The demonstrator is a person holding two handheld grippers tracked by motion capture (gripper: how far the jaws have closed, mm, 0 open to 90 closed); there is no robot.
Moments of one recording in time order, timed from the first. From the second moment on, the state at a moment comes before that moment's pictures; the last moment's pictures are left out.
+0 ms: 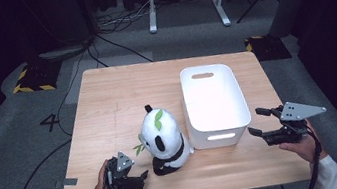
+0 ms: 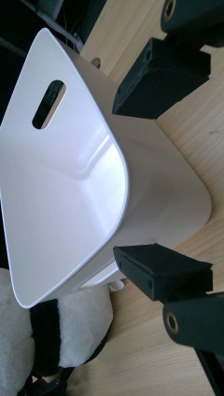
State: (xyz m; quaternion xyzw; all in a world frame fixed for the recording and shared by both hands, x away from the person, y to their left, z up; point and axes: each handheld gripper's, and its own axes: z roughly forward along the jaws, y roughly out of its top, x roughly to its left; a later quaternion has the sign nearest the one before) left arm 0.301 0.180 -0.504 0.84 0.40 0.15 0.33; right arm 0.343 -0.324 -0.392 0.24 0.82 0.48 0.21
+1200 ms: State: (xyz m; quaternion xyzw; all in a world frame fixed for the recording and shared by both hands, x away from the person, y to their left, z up) left arm 0.299 0.181 -0.502 0.85 0.38 0.14 0.33; right arm 0.366 -0.259 -0.392 0.16 0.89 0.40 0.14
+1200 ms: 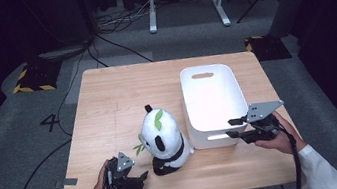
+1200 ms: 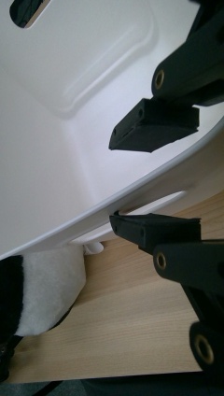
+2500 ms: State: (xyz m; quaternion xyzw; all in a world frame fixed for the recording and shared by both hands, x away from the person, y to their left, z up) left arm 0.305 0.117 -0.494 0.88 0.30 0.12 0.36; right arm 0.376 -0.254 -0.395 0.15 0.90 0.39 0.14
